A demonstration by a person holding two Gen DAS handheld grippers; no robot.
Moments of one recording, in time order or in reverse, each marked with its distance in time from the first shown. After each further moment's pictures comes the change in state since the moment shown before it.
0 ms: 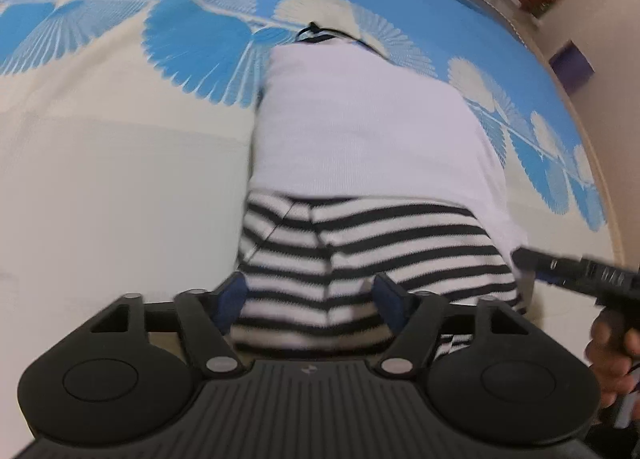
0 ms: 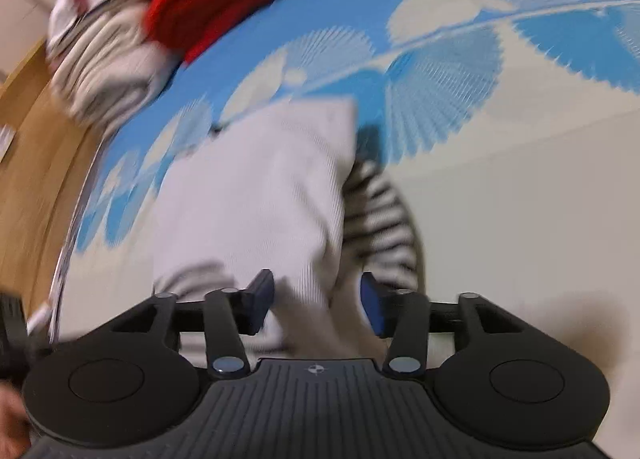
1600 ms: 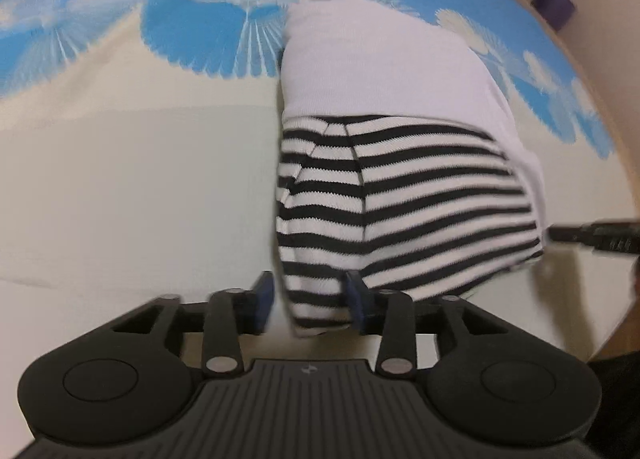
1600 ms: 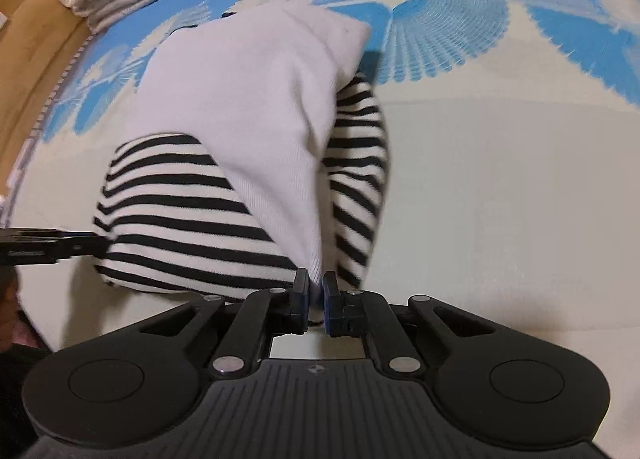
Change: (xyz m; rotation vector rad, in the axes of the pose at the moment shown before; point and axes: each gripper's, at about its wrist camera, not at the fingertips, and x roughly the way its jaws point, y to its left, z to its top) left arm -0.013 0.012 -0.022 0.231 0.024 0.090; right arm -0.010 0.010 -0.028 -0.185 0.124 -0.220
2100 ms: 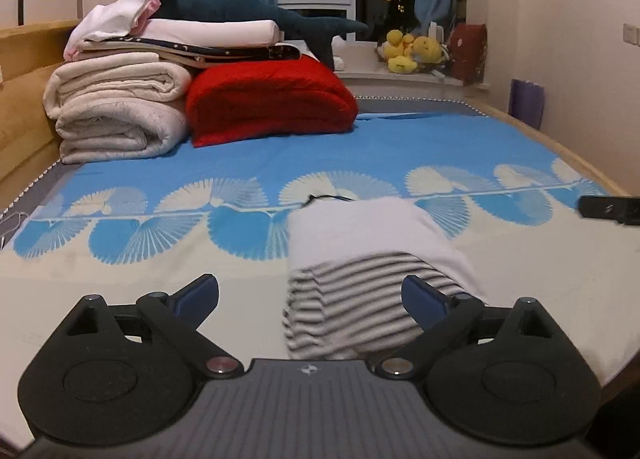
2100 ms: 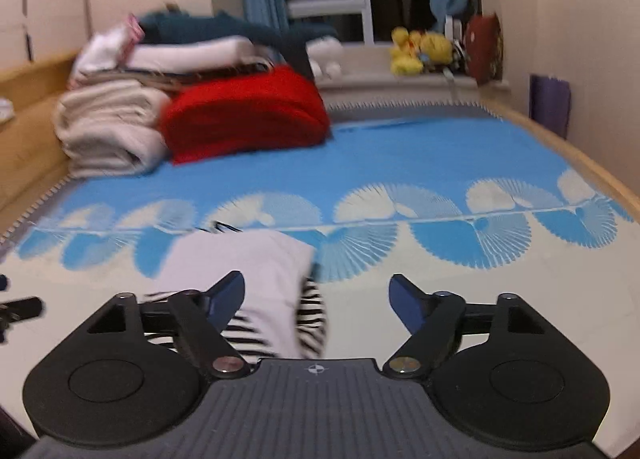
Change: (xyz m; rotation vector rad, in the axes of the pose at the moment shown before) left arm -0.168 -0.098 -0.106 0.107 -0.585 0.193; right arm -0.181 0.073 -0.112 -0.030 -0.672 -0.170
